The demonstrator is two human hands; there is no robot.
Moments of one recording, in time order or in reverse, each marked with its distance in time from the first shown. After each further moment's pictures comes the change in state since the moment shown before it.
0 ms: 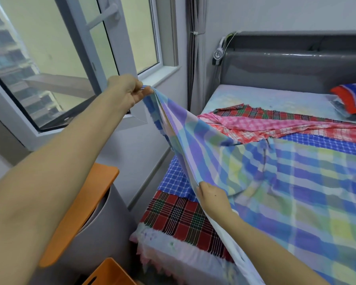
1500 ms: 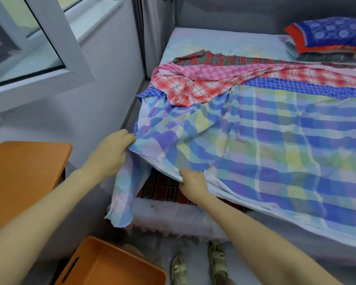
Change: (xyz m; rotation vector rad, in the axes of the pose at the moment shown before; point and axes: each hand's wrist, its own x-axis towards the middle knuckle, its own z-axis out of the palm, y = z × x) left_hand 0.014 -0.248 -0.075 1.158 -0.703 1.062; right_hand -0.048 0.001 0.071 0.032 -0.238 0.333
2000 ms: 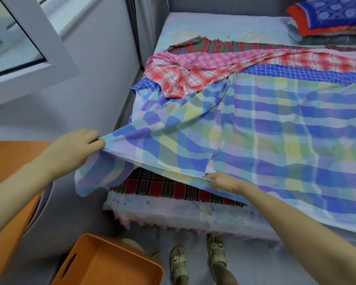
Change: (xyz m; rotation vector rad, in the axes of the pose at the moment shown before) left_hand -0.004 -0.050 -0.025 0.445 -0.202 0.338; right_hand -0.011 0.120 -0.032 0.519 -0.674 0.247
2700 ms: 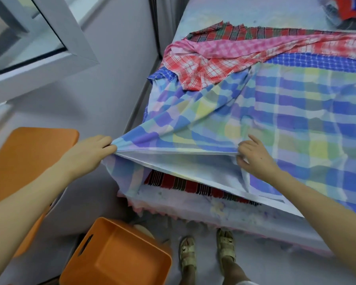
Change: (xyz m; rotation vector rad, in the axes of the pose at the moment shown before) left_hand -0.022 0.019 0.015 0.002 -0.128 -0.065; right_hand 0.016 0.033 -0.055 -0.764 0.893 -0.668
